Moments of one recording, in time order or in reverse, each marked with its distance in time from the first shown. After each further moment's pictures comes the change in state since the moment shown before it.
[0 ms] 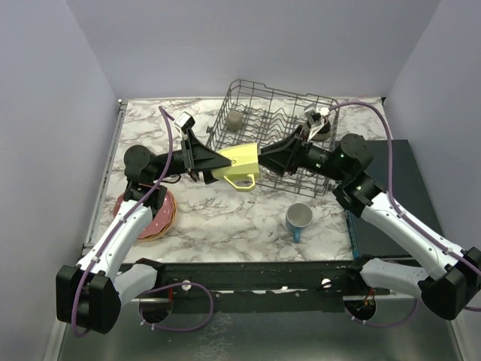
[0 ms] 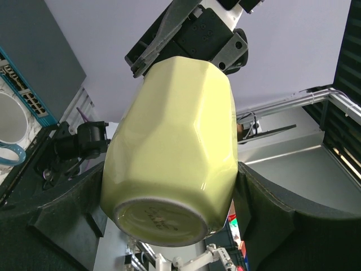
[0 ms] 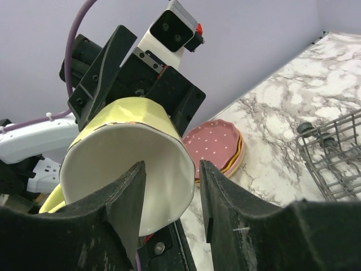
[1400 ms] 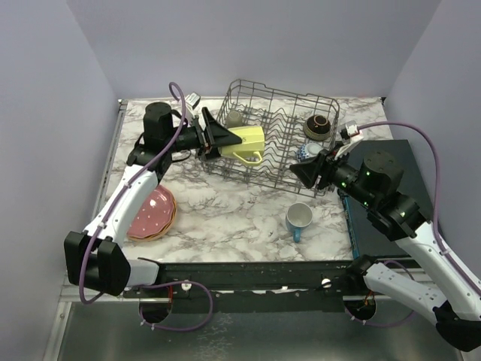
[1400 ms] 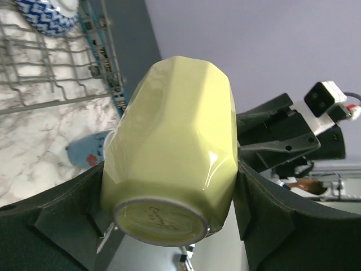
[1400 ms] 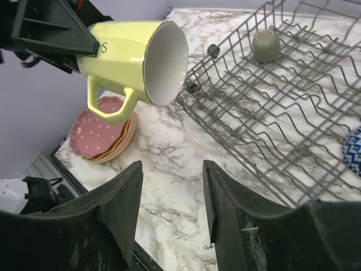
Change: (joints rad) left arm 0.000 0.240 0.344 -0.671 -0.145 0.581; right arm 0.000 -0.300 0.036 -0.629 0.441 -0.263
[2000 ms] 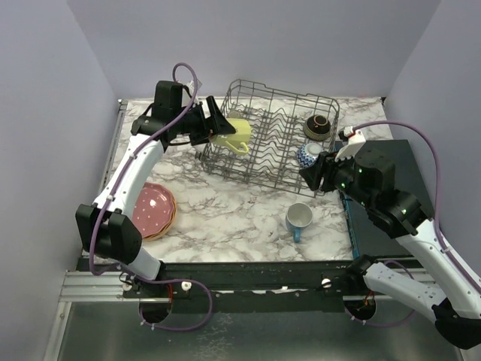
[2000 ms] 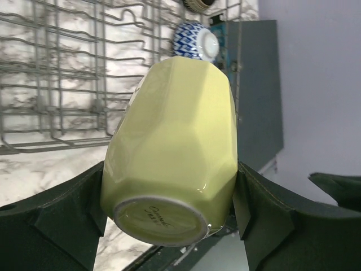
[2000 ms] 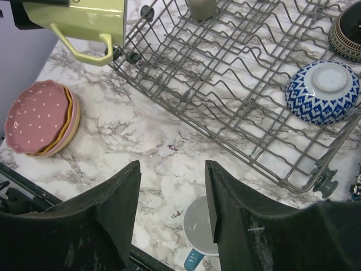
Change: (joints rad) left arm 0.000 0.230 0.418 -0.591 -0.375 0.456; right arm 0.000 0.024 0.050 -0.238 0.202 -0.008
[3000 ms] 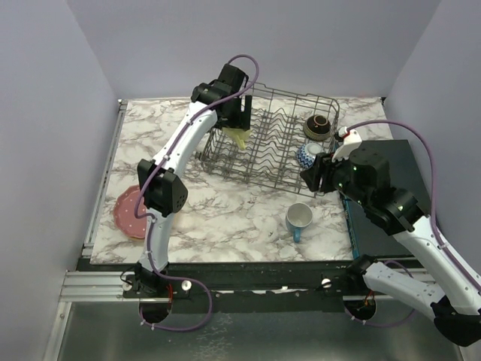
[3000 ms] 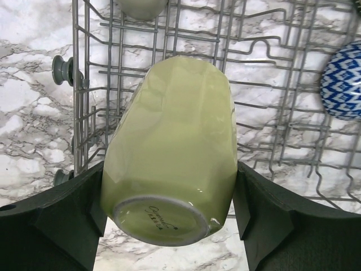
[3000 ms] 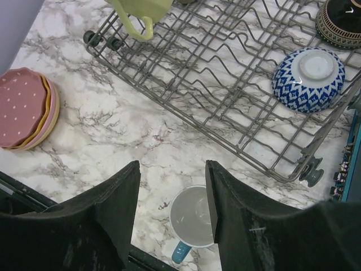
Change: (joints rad) left arm -0.222 0.600 0.783 -0.486 -0.668 0.278; right arm 0.000 0.027 0.008 -0.056 0.032 -0.027
